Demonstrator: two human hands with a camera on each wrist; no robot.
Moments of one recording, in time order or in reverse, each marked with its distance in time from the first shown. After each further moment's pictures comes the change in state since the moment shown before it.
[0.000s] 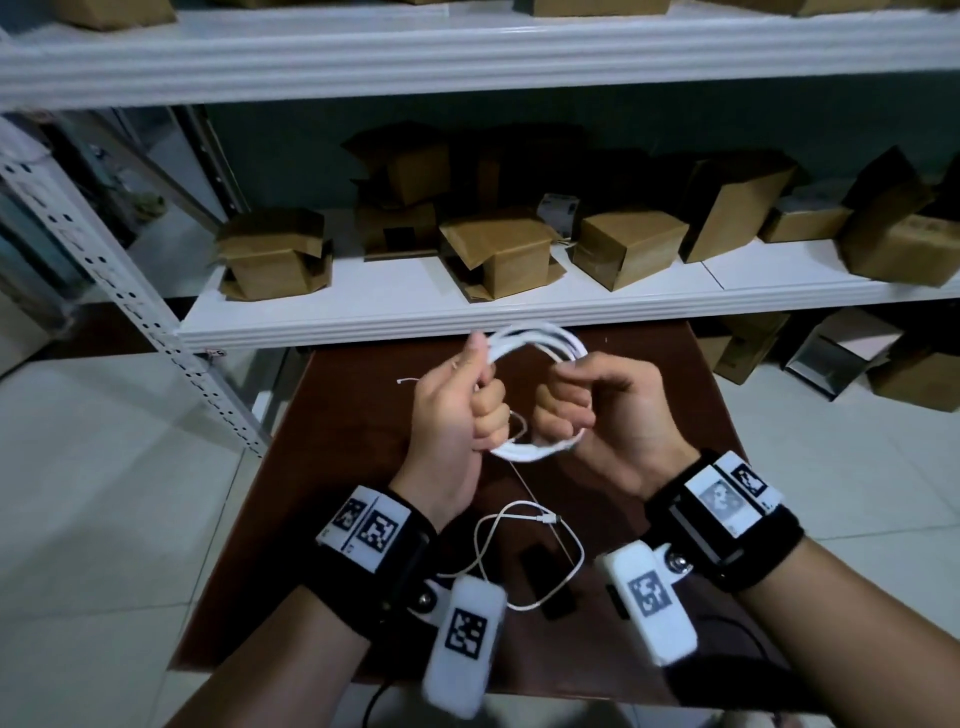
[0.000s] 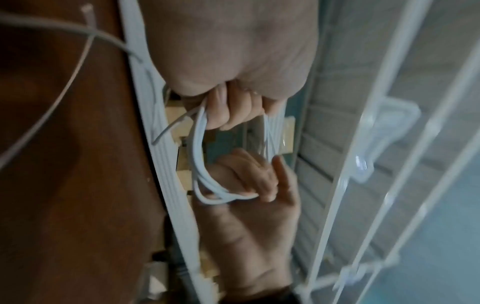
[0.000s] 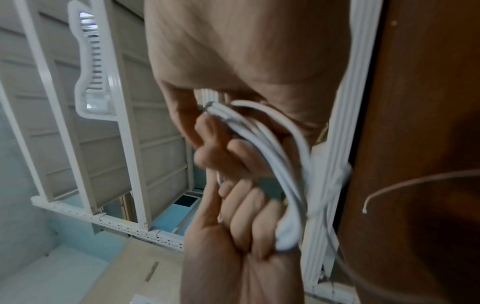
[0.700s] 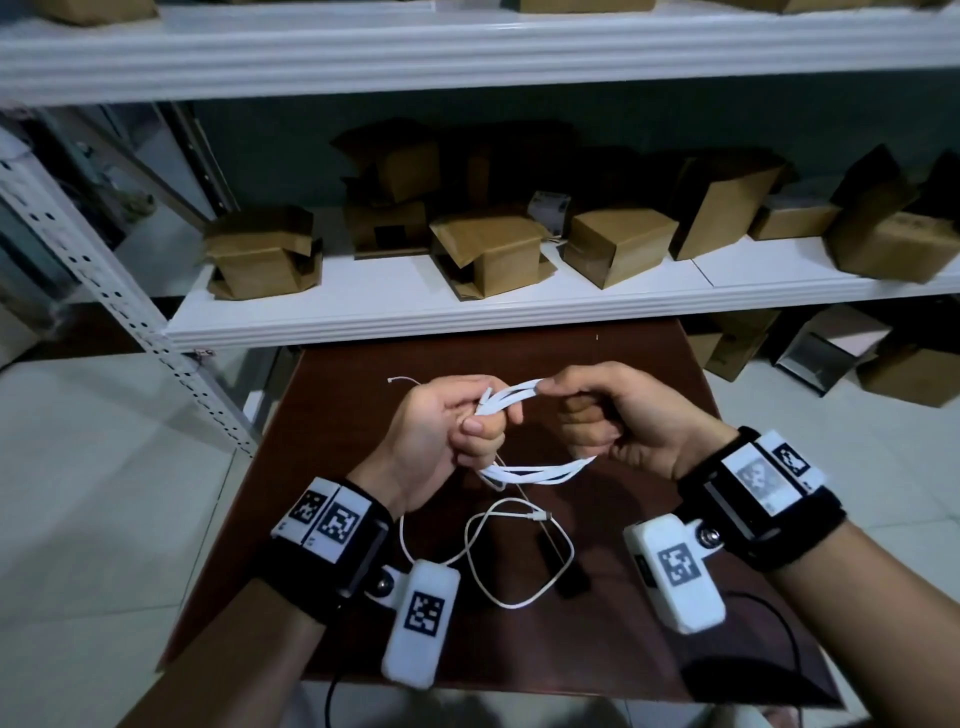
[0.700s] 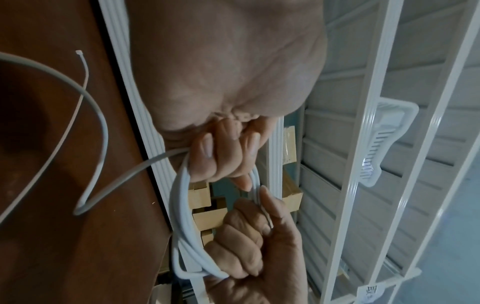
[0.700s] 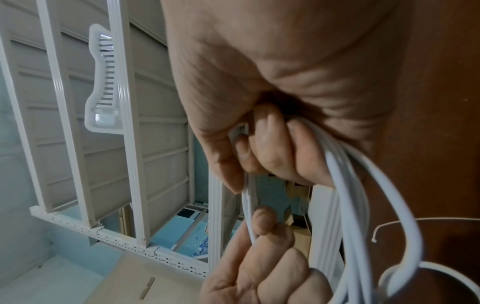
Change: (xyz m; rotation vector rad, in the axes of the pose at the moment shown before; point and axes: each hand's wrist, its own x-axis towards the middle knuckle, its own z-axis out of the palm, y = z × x) left_hand 0.004 0.008 -0.022 0.245 -0.334 -0.250; right_hand -0.009 -0.025 -0.016 -0.424 0.120 0.230
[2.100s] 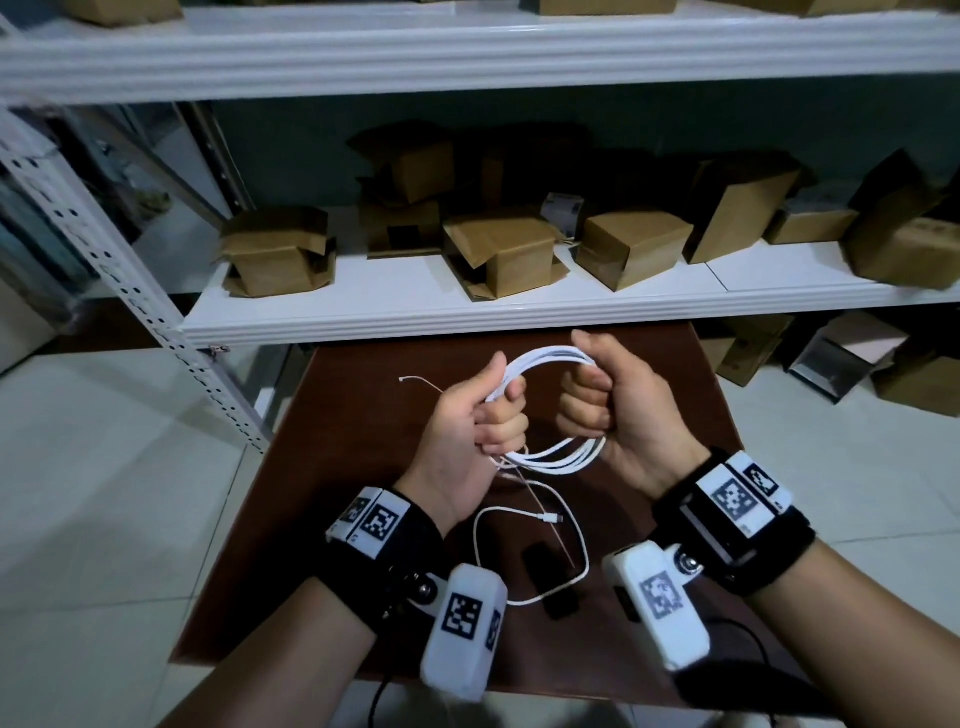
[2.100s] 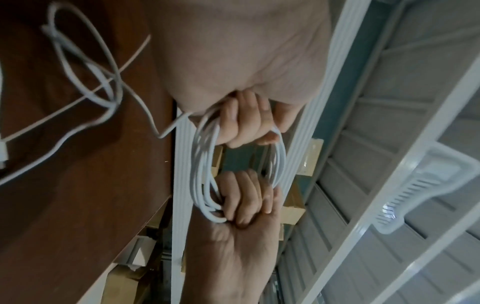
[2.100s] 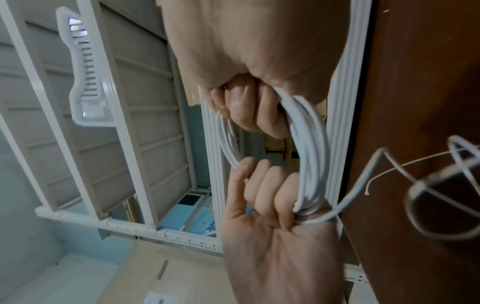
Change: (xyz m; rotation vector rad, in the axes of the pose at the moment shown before) left_hand 0.010 -0.017 0.014 -0.448 0.079 0.079; right_hand 0.017 0.013 0.018 0.367 0.085 -0.297
